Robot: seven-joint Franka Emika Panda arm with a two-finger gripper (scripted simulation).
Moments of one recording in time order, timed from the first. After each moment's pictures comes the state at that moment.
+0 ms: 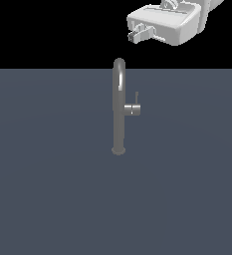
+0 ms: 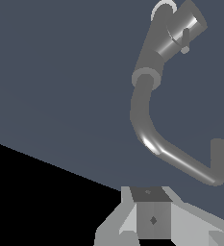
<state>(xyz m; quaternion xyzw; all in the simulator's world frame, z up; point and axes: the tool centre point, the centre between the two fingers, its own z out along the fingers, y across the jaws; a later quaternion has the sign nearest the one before) -0.017 -0.046 0.358 -0.78 0.37 0.36 0.37</state>
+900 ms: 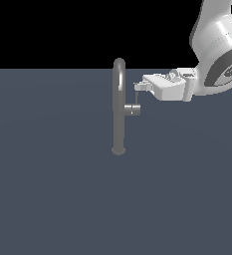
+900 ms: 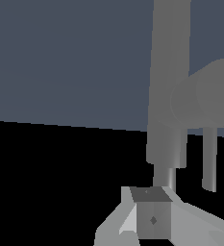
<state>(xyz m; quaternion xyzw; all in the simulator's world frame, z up) 0.021 -0.068 0.235 -0.54 0.49 0.47 0.49</state>
